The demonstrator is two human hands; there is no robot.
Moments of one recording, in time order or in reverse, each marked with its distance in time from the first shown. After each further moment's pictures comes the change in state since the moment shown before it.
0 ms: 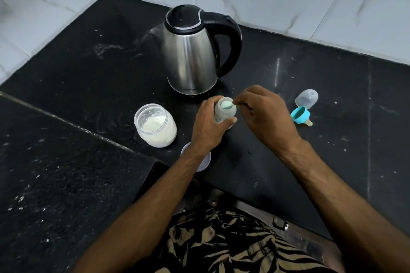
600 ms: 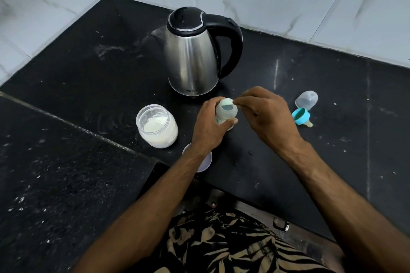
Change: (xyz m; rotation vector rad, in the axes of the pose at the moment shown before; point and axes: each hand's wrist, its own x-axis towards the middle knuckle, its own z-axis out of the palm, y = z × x) left_hand 0.002 0.001 -0.002 0.018 -0.021 0.003; right_hand -0.003 0.005 0.002 0.022 0.040 -0.052
